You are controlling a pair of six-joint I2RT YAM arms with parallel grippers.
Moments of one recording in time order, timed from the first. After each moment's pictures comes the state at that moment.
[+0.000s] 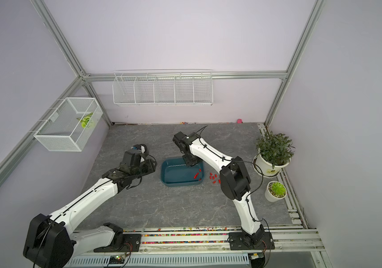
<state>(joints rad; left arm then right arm) -0.46 1.20 0.77 -0.28 0.03 -0.64 0.72 2.18 1.97 -1.29 0.30 0.25</state>
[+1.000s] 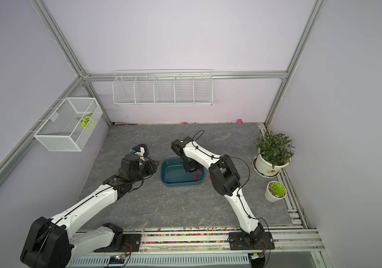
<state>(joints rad) -0.46 1.15 0.65 -0.05 0.09 -0.70 0.73 2.35 2.04 -1.39 0.29 0.38</state>
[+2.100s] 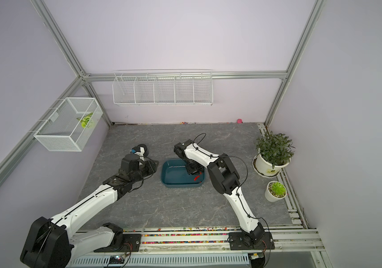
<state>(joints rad) -0.46 1.15 0.65 -0.05 0.09 -0.70 0.70 2.36 1.96 -1.34 0.30 0.39</state>
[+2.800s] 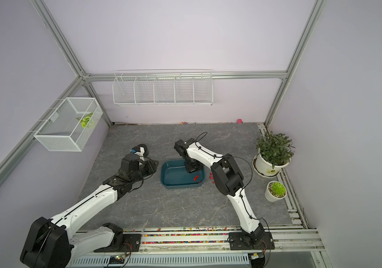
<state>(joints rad) -0.46 1.15 0.65 -0.05 0.09 -0.70 0.70 2.26 1.91 -1.24 0.25 0.37</state>
